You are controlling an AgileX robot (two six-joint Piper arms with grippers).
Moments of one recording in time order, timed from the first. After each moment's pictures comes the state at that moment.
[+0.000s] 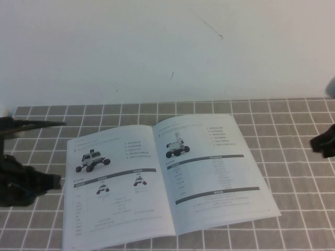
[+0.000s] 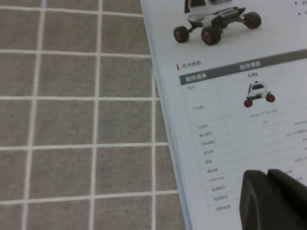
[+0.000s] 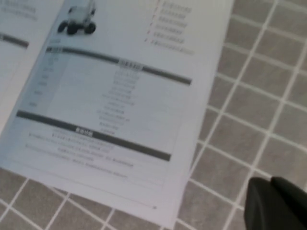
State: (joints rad) right arm 0.03 1.45 -0.96 0.65 0.70 -0.86; left arm -0.04 1.17 -0.72 -0.28 0.57 0.08
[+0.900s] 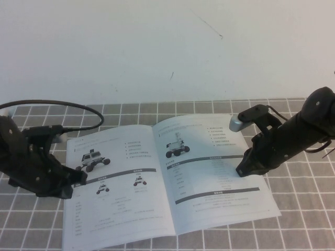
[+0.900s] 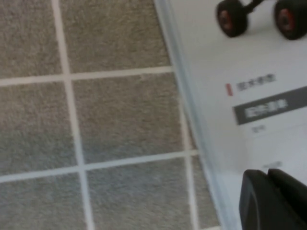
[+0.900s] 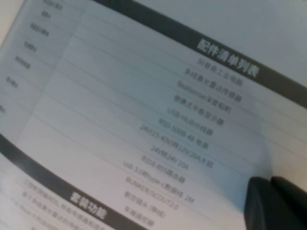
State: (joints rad) right arm 0.27 2.07 -1.30 0.67 0.68 -0.90; left arm -0.04 1.76 -1.00 -0.36 0.61 0.25
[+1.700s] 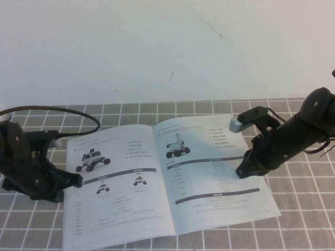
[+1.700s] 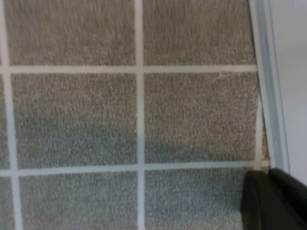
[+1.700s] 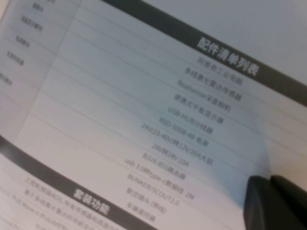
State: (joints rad) right arm 0.27 2.10 -1.32 0.64 0.70 -0.88; left arm -0.04 1.82 -1.00 -0.18 0.56 0.06
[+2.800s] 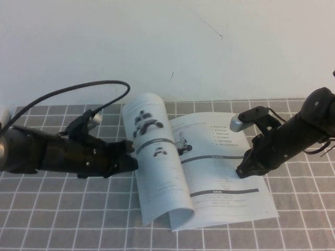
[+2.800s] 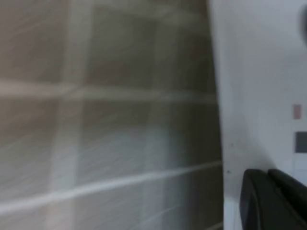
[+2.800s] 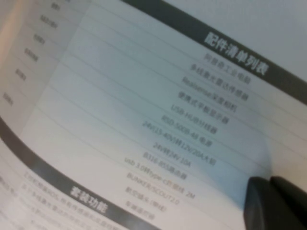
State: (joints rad) right arm 0.27 2.11 -1.32 0.66 0.70 -0.88; left arm -0.16 1.88 -1.01 -1.35 0.61 0.83
